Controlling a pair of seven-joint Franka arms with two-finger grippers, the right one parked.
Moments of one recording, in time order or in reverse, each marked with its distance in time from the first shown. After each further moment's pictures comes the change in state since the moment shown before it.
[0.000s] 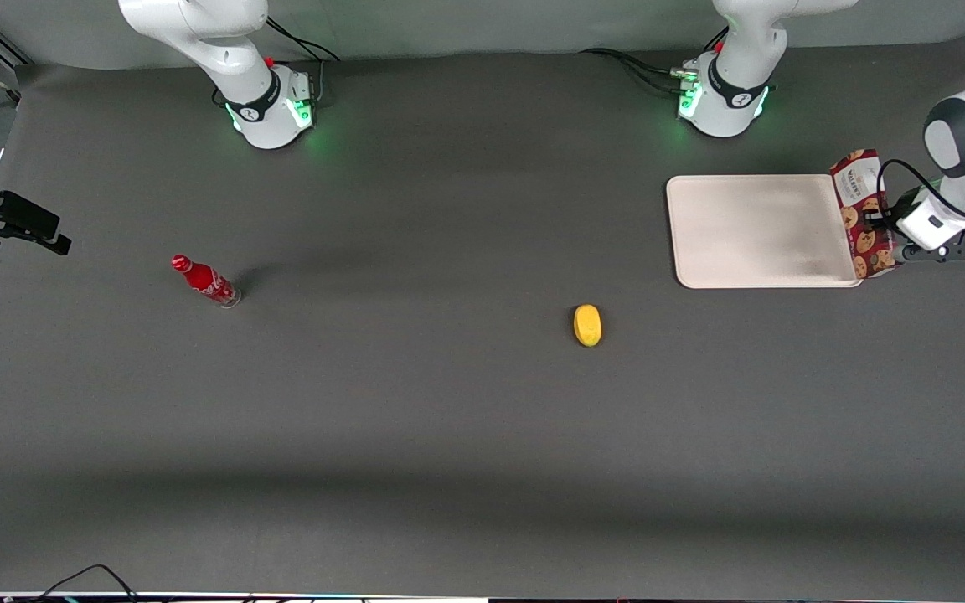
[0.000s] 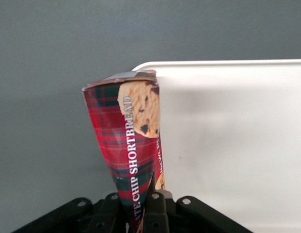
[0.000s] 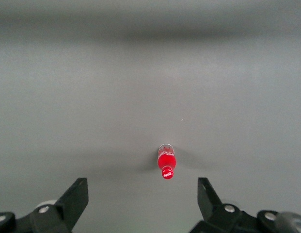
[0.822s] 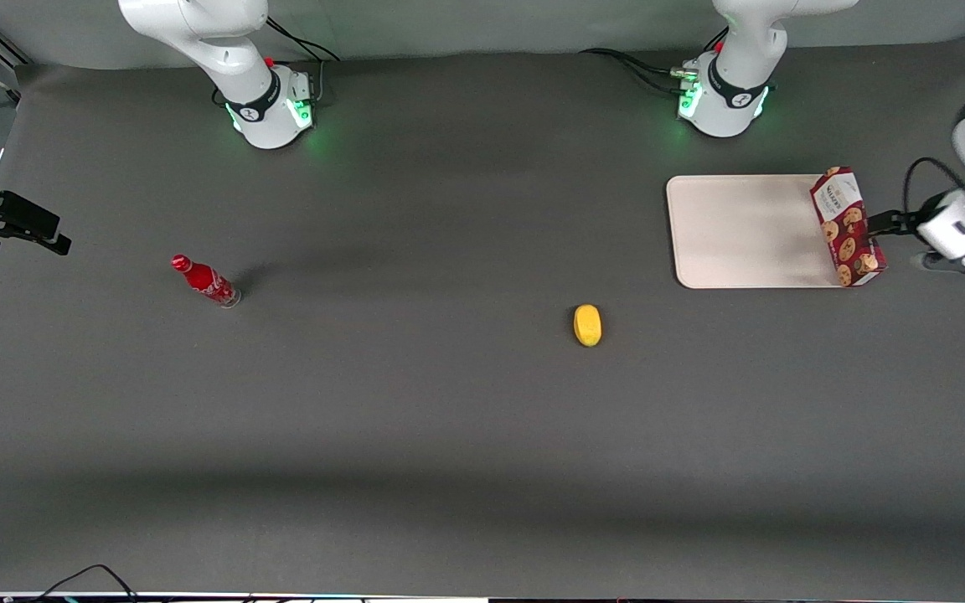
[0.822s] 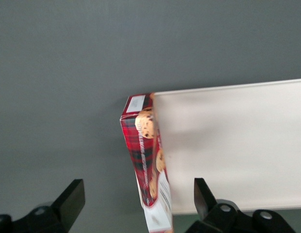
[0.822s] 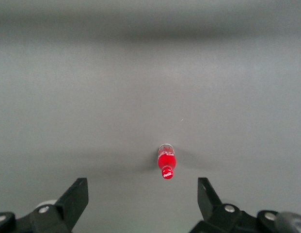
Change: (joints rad) arm -0.015 -0.050 -0.091 0.224 -0.013 -0.275 0.019
